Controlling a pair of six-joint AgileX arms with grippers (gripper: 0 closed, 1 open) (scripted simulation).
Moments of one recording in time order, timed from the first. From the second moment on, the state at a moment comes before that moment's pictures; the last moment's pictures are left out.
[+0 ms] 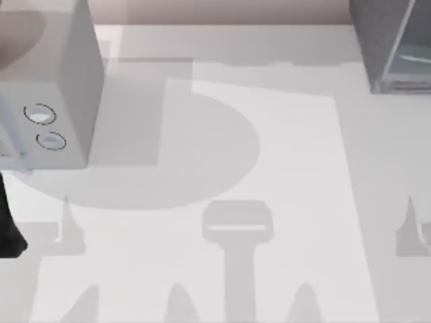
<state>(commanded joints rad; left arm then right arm) 0.00 0.00 0.00 0.00 0.00 0.00 0.00 0.00 0.00 0.00 0.00 0.00</state>
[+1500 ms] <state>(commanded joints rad) 0.00 0.00 0.00 0.00 0.00 0.00 -0.49 1.66 0.17 1.49 -0.47 0.02</state>
